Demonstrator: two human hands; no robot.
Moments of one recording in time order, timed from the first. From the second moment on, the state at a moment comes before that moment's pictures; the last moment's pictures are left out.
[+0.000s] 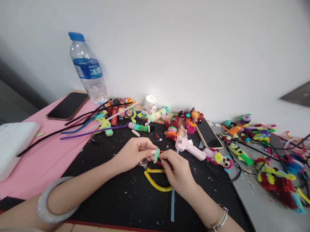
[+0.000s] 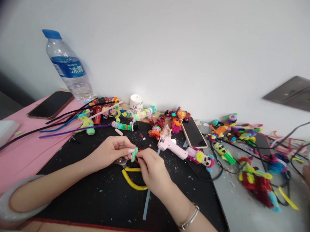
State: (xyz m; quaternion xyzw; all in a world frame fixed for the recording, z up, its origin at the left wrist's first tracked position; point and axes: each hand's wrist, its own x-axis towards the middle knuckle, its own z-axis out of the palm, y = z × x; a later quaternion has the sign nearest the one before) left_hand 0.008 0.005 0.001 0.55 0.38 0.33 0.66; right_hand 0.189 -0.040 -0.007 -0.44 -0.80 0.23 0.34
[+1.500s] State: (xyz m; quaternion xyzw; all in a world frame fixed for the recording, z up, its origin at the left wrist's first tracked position) left_hand 0.009 0.004 0.002 0.54 0.38 0.32 0.68; right_hand 0.188 -0.039 -0.002 -0.44 -0.77 0.17 0.43
